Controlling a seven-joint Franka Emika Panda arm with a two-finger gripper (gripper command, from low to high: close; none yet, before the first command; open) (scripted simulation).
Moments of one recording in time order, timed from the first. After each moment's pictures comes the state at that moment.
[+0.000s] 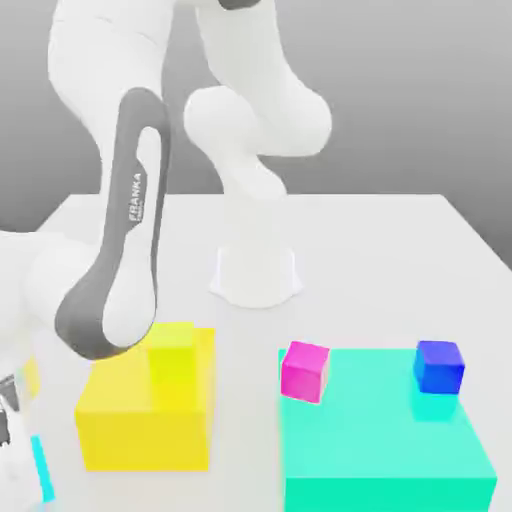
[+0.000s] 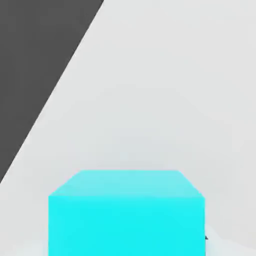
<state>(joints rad) -0.28 0.41 -0.22 -2.23 0.18 2.63 1.19</state>
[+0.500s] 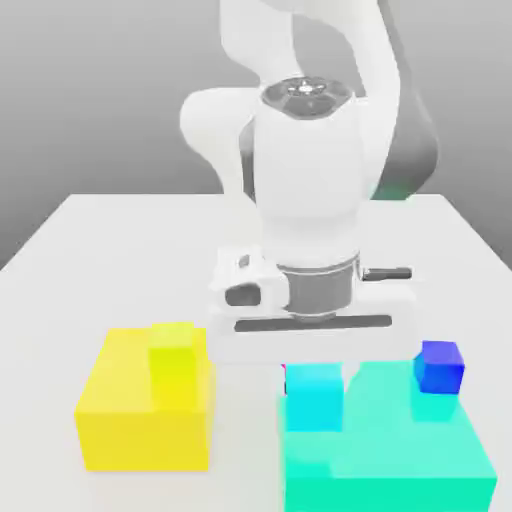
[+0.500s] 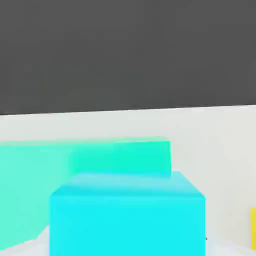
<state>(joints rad) 0.19 -0.05 0.14 -2.49 0.10 2.44 0.72</state>
